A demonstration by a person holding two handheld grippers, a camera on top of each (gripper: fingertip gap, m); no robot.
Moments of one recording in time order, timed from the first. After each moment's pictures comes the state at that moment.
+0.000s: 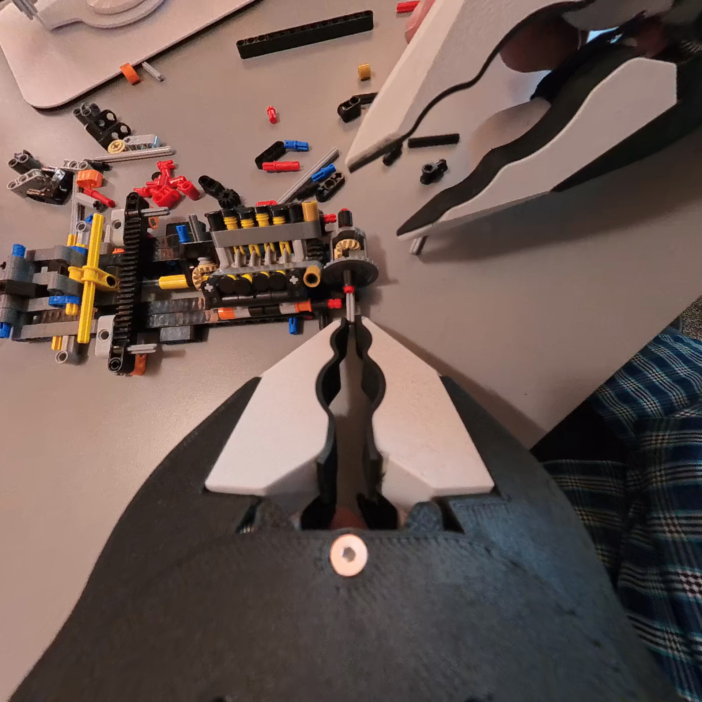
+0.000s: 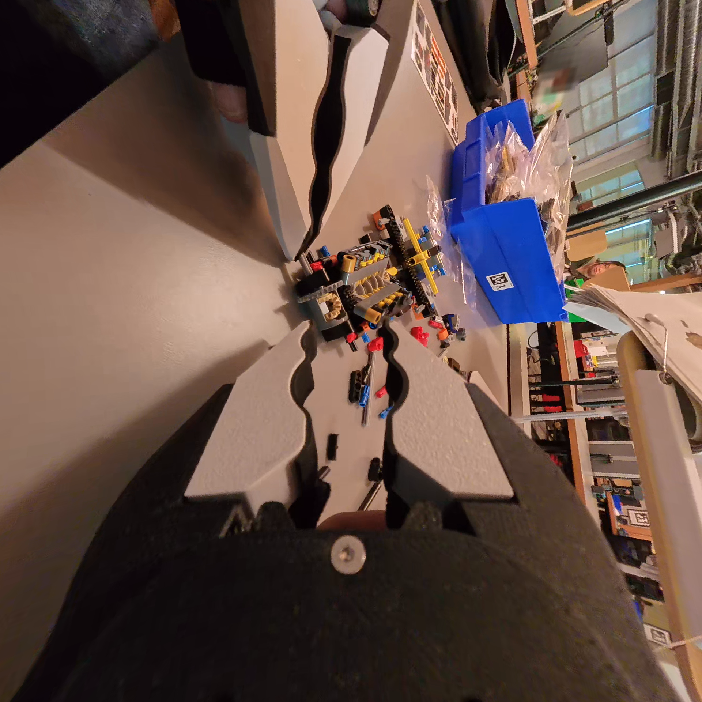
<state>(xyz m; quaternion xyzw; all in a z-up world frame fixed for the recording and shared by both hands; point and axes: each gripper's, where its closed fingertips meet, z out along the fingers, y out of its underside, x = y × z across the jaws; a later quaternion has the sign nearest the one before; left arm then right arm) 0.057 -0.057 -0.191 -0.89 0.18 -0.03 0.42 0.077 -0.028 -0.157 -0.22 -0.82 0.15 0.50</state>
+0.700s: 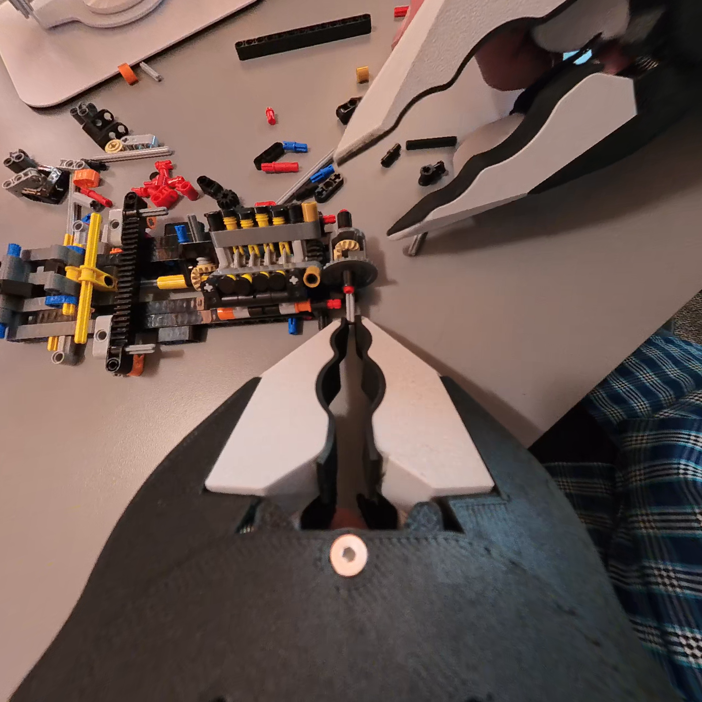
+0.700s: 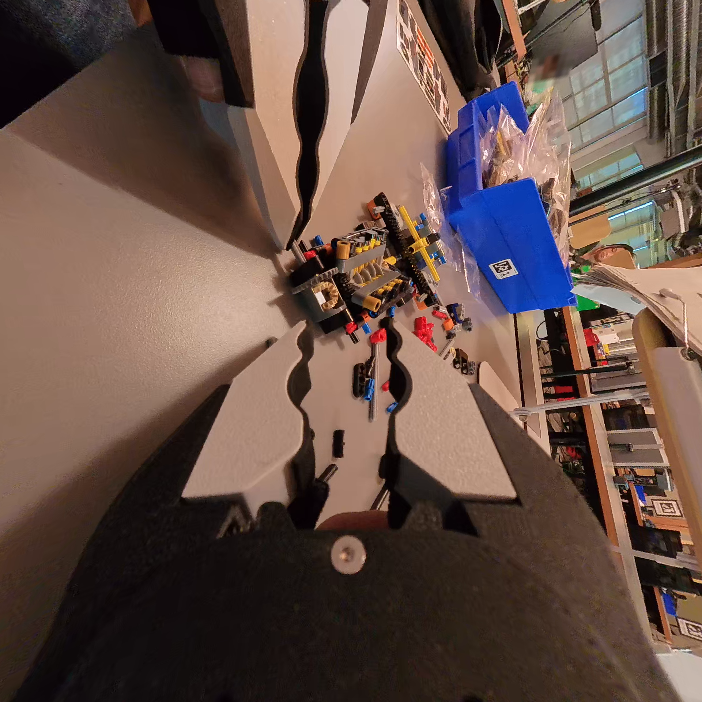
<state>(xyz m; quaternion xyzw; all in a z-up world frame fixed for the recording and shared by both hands) 0.058 -0.057 -0.190 -0.89 0.18 -0.04 0.42 0.074 -0.019 -0.163 -0.25 -0.81 0.17 0.51</state>
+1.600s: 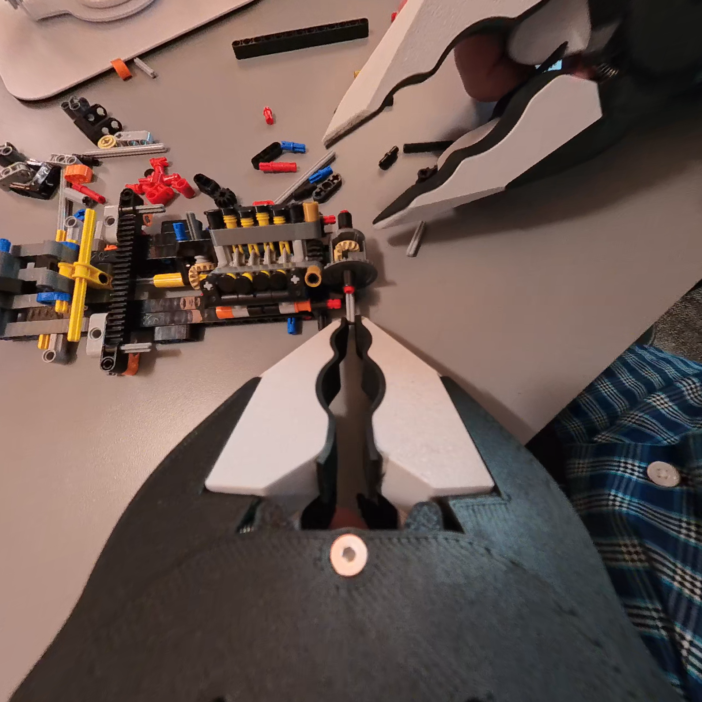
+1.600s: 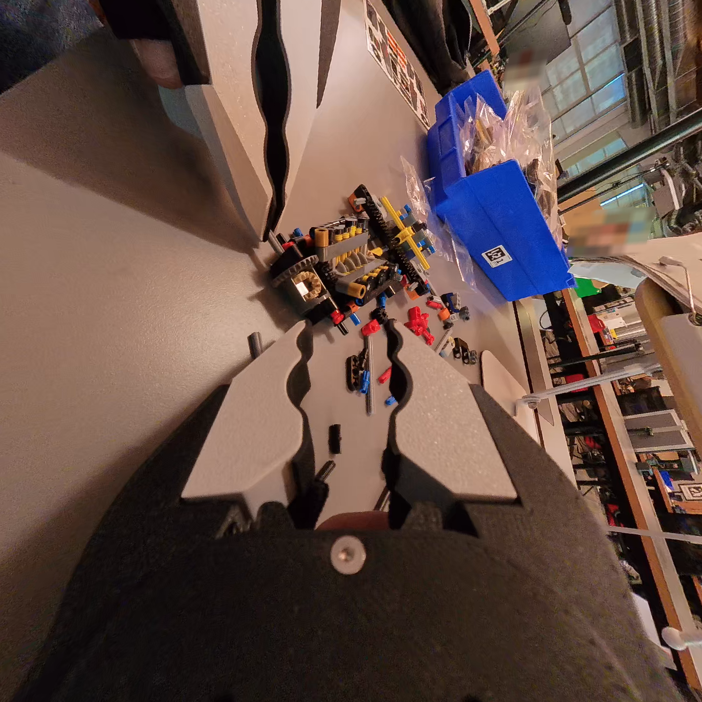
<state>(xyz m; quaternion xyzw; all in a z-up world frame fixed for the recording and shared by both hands) 0.058 -0.057 -0.190 -0.89 0.18 -0.05 0.42 0.072 -0.007 -0.162 -0.28 -0.79 0.20 0.52</state>
